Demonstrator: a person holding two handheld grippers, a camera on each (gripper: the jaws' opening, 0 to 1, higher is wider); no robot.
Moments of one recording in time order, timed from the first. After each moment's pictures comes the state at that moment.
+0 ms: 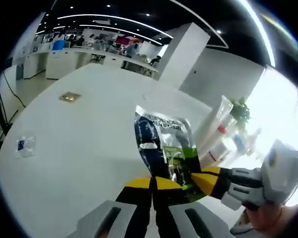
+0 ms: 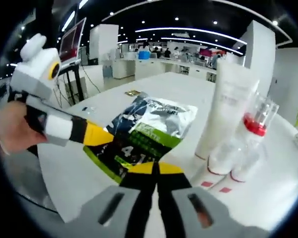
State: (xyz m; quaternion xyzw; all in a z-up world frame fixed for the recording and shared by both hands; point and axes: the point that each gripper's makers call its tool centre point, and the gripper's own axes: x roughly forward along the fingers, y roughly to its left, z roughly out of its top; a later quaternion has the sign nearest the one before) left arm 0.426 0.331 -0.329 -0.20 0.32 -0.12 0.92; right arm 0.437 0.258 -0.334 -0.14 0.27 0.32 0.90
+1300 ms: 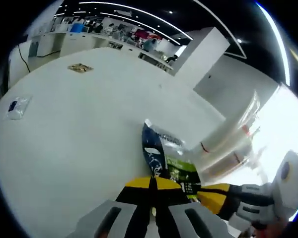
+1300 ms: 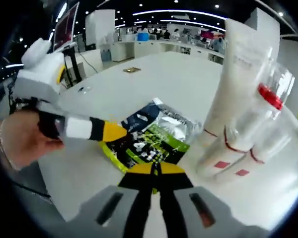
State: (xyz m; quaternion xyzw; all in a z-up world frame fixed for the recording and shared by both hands) left arm 0.436 0.329 -0.378 -0.26 0.33 -0.06 0.90; right arm 0.422 0.253 -0.380 -0.16 0.36 0.32 0.86
